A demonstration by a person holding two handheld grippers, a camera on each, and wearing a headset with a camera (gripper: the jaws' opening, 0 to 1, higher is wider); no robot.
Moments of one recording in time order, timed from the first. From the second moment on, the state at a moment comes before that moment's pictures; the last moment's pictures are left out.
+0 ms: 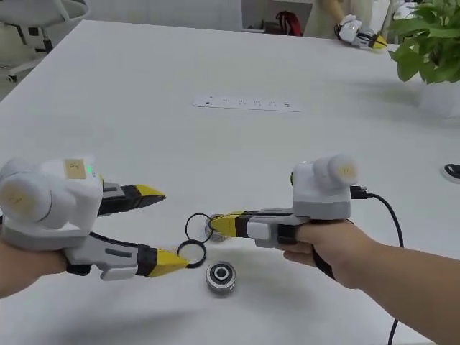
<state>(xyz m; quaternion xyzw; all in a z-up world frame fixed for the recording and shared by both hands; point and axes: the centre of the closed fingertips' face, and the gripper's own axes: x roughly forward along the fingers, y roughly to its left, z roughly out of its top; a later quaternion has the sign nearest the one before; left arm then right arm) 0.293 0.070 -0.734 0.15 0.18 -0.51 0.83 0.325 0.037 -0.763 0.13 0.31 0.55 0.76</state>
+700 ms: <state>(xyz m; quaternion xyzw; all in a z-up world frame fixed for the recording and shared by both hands) 0.291 0.082 -0.736 0.15 0.19 -0.49 0.84 0.307 0.050 -0.778 0.13 0.34 0.57 0.74</state>
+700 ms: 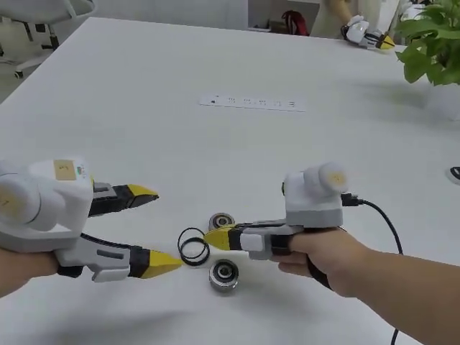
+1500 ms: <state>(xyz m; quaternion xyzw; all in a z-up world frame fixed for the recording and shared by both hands) 0.292 0.086 -0.742 0.15 0.20 -0.49 0.84 0.312 0.044 -0.795 0.12 0.36 0.55 0.75</state>
